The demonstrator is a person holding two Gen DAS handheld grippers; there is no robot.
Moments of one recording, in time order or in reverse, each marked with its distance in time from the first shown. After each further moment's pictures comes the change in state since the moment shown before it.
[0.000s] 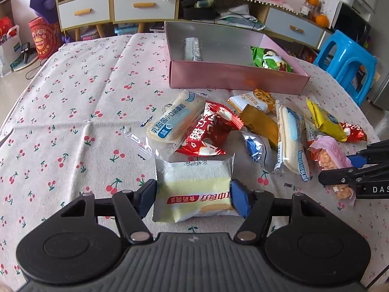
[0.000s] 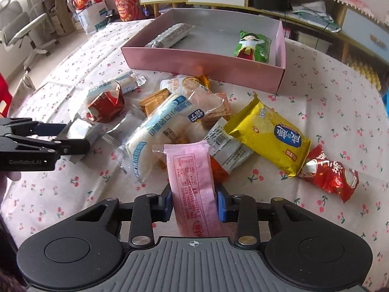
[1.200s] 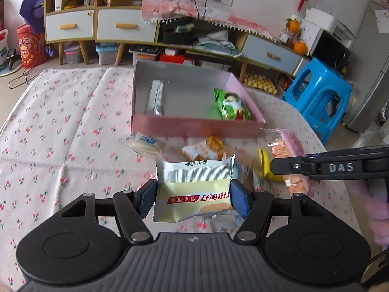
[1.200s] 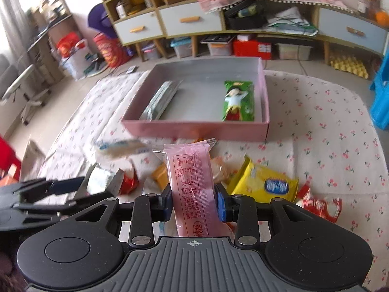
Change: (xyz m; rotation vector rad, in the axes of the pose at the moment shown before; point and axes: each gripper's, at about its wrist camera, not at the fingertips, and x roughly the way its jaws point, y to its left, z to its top) left arm -0.026 -0.035 0.046 -0.045 -0.101 -0.113; right arm -0.041 -0.011 0.064 0.209 -0.118 0.021
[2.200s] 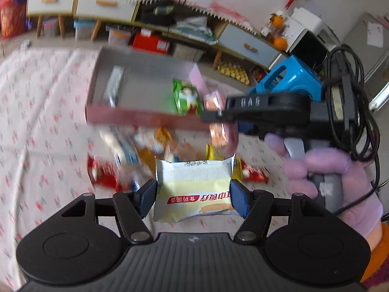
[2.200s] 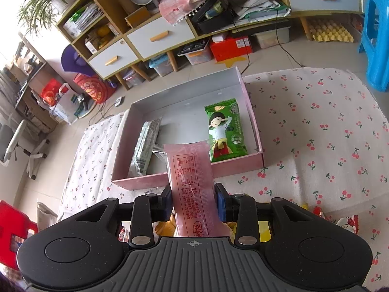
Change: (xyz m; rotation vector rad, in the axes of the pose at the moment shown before) left arm -0.013 -0.029 0.021 -0.068 0.099 -0.149; right arm 0.023 -0.039 0.046 0.262 -0.029 0.055
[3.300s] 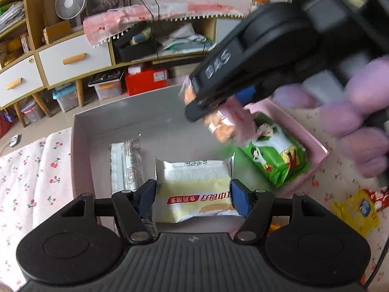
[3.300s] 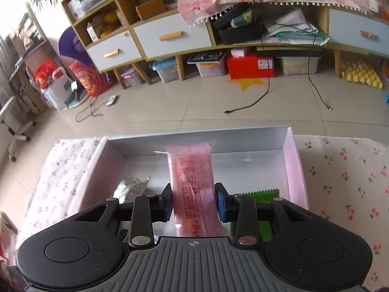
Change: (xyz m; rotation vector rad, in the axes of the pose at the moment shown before) left arm 0.126 0.052 0.064 0.411 -0.085 0.121; right arm 0.138 0.028 0.091 -0.203 -0.030 -0.056
